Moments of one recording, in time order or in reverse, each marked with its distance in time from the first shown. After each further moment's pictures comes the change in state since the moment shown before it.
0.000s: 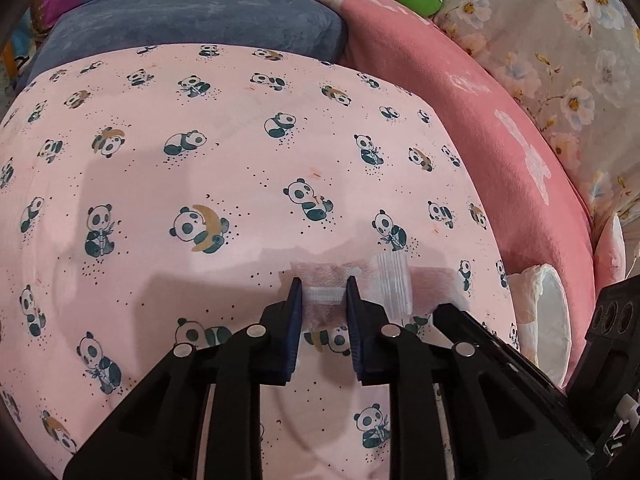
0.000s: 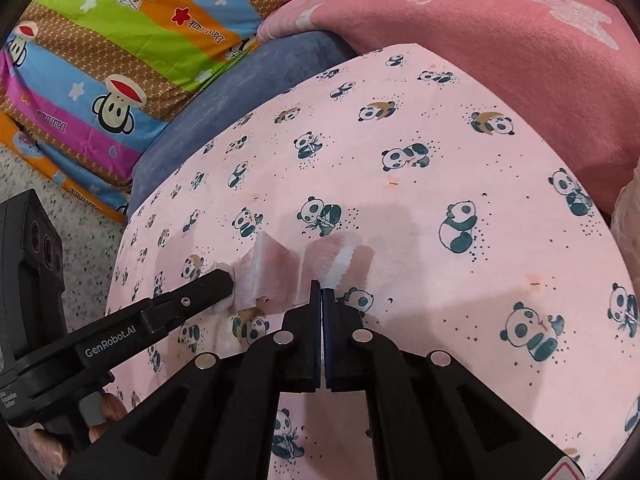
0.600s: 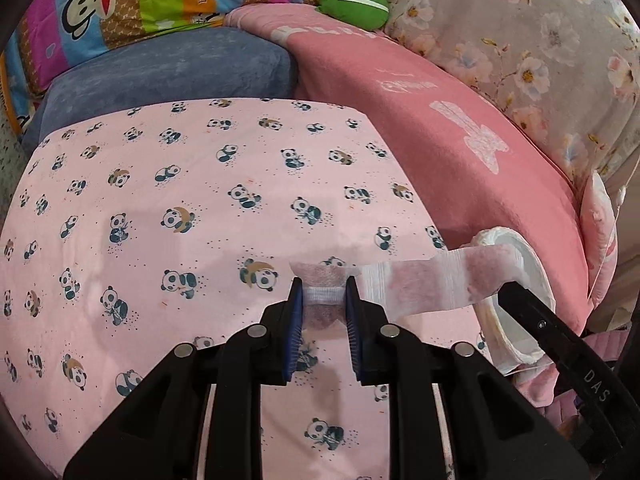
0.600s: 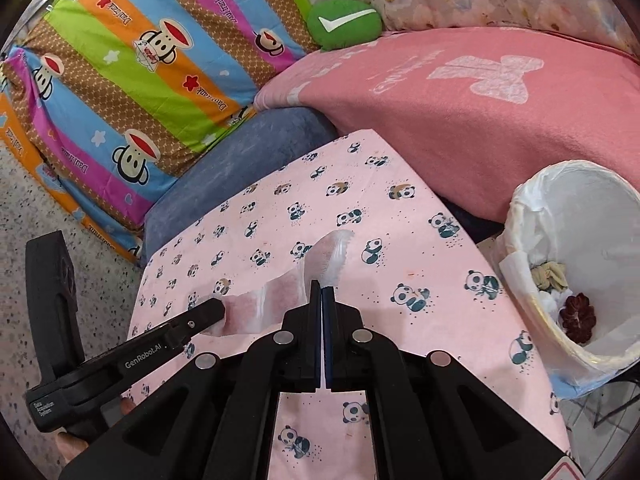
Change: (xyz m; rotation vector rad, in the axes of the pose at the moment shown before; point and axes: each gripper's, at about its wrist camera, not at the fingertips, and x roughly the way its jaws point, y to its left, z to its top) left arm -0.062 -0.078 -0.043 0.166 -0.093 0.012; right arm -0.144 -0.017 -0.030 0.021 -0.215 -0.029
